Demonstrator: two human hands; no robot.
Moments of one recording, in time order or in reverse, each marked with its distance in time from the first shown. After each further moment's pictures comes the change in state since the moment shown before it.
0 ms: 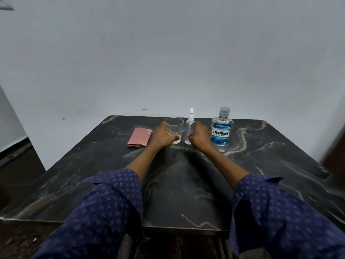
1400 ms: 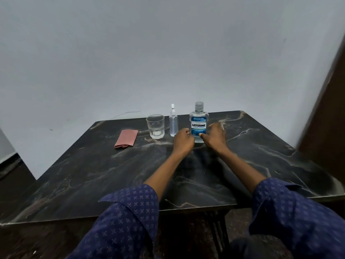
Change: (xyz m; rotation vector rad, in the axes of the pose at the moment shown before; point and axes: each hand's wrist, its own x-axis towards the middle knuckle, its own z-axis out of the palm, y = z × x) left_hand -0.072 0.103 0.094 -0.178 -0.089 -0.021; right_hand -0.050 0.081 -0.075 0.079 0.179 0.208
